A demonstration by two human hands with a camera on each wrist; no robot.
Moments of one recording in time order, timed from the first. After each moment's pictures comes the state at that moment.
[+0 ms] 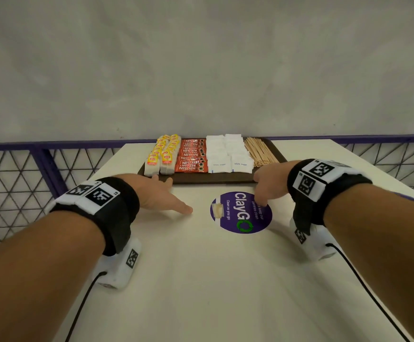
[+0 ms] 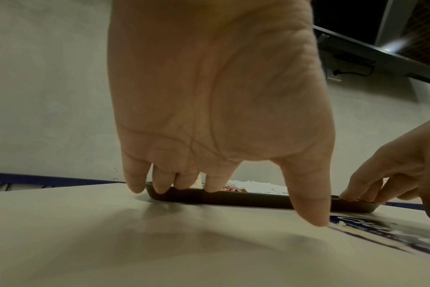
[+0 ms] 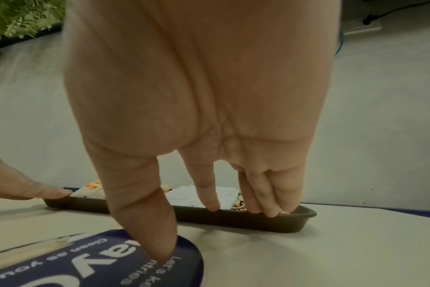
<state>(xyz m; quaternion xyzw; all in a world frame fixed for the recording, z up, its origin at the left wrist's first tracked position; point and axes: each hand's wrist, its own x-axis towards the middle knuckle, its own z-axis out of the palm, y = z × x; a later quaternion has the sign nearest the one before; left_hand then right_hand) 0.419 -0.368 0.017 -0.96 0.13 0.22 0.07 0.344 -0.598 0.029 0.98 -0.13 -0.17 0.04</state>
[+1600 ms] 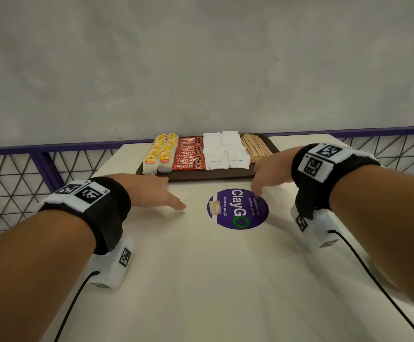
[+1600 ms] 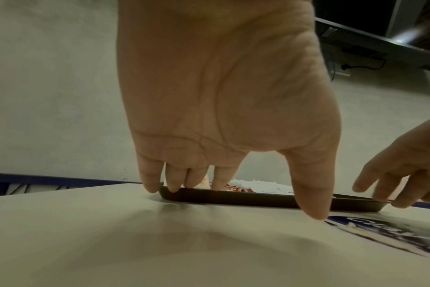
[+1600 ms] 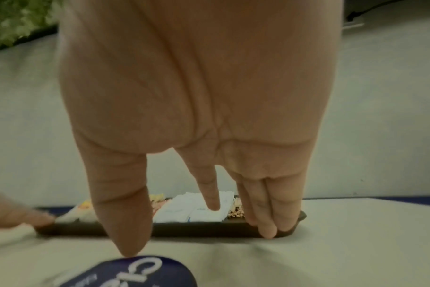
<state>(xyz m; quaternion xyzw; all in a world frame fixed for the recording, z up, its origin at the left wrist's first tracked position) 0.417 -0.360 0.022 -0.97 0.16 0.19 0.04 0.336 -0.607 0.046 0.96 -0.17 -0.18 -0.09</state>
